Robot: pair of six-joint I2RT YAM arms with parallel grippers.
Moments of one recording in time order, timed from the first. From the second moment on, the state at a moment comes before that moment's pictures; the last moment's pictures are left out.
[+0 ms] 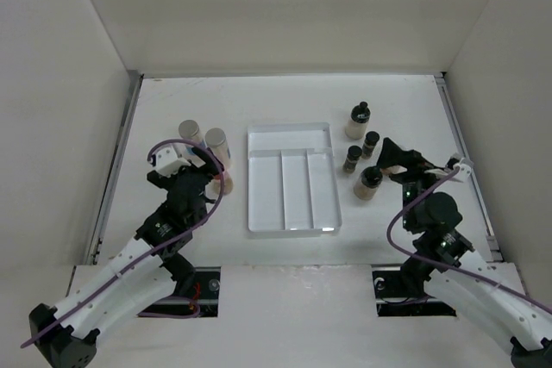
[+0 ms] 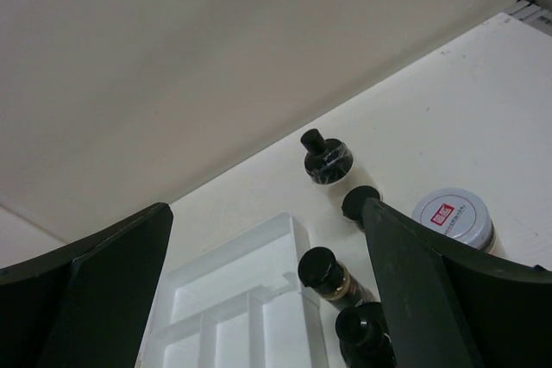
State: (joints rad) left arm -0.69 0.62 0.51 -0.10 -0.97 -0.57; right arm 0.67 0.46 0.39 0.29 0.80 0.44
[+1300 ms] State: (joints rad) left arm -0.30 1.20 0.88 -0.07 -0.69 -0.51; right arm 0.68 0.68 0.43 0.31 0.67 0.45
